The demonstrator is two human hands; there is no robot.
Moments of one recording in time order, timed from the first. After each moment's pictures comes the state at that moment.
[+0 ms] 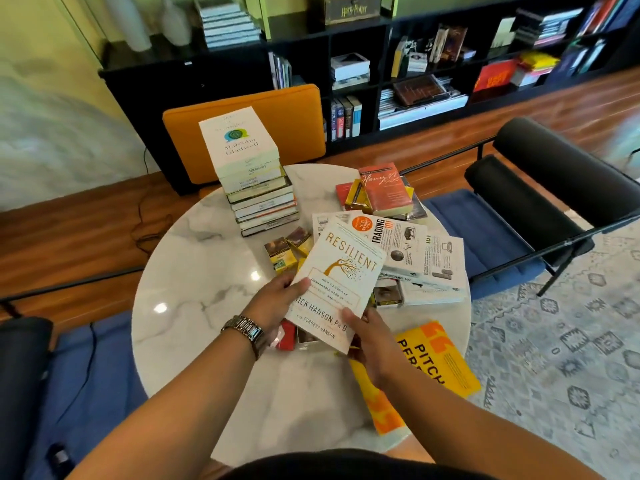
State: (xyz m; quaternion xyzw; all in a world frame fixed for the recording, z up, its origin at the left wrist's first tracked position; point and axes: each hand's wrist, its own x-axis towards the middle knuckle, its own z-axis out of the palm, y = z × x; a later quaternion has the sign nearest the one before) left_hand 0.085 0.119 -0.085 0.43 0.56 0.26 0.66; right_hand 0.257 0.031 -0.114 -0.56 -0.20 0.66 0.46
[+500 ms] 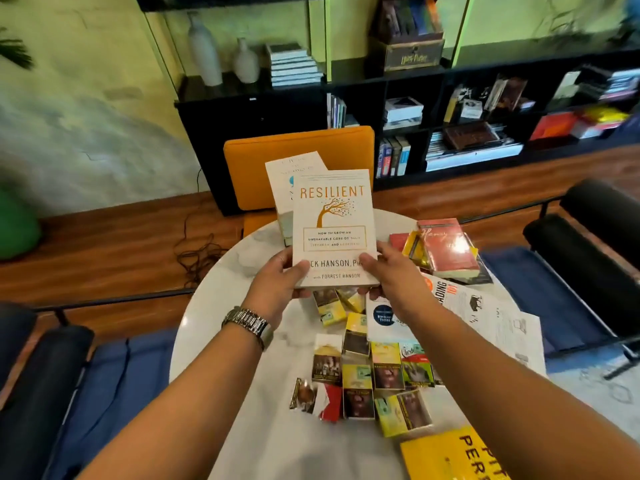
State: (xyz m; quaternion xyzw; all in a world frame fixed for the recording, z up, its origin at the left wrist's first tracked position) left_hand 0.022 0.213 -0.011 0.45 0.56 0.42 0.55; right_hand 0.225 0.210 -0.008 -0.52 -0.48 0.56 0.44
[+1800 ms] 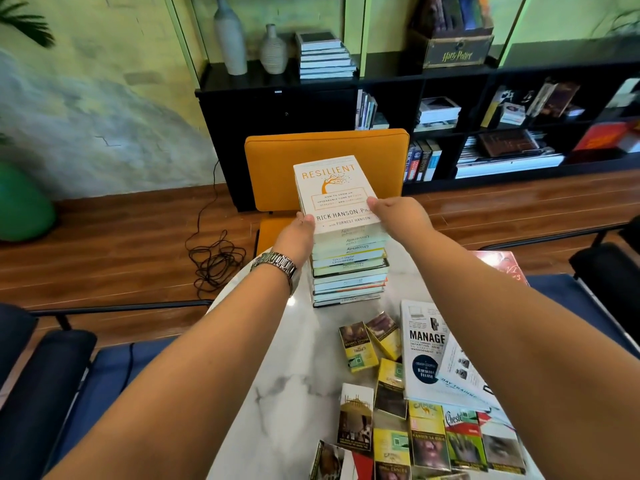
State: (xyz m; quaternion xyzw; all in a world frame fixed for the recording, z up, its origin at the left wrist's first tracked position) left_hand -0.009 0.372 0.015 0.46 0.72 0.31 0.42; right_hand 0.169 0.422 0.025 -0.71 -0.61 0.30 0.19
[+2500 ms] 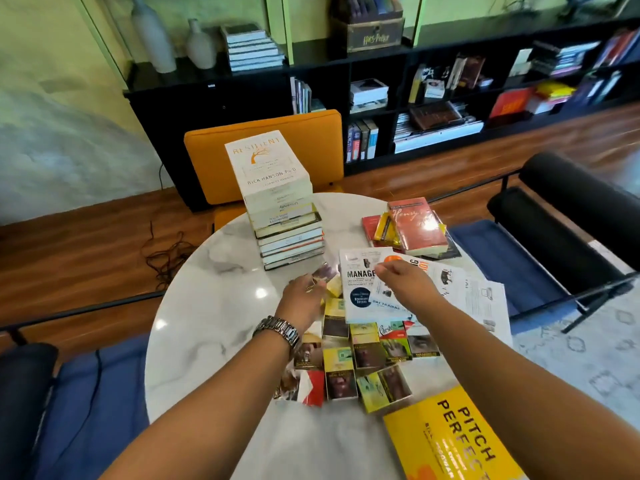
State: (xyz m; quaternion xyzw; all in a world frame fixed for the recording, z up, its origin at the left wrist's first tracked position) left_hand 0.075 0.213 -0.069 0.56 0.64 0.23 0.47; right_hand 0.279 0.200 -0.044 -0.72 -0.51 0.39 0.26
